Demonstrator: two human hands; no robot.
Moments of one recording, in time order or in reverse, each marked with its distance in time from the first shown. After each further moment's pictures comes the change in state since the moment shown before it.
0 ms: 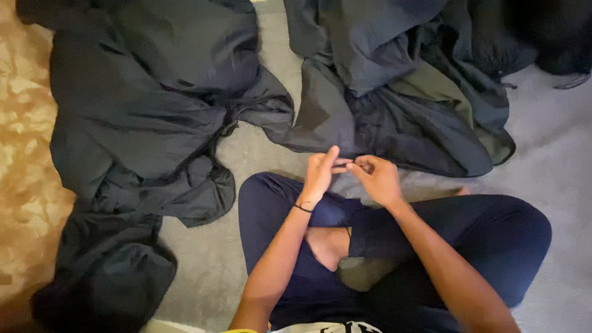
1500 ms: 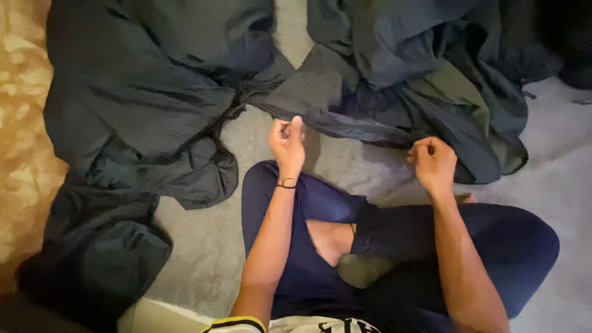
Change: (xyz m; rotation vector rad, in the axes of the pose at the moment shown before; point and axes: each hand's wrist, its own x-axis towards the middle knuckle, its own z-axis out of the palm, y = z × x) left_hand 0.023 0.080 -0.054 0.192 0.446 0.551; right_hand 0.031 0.008 -0.079 -0.087 0.145 -0.005
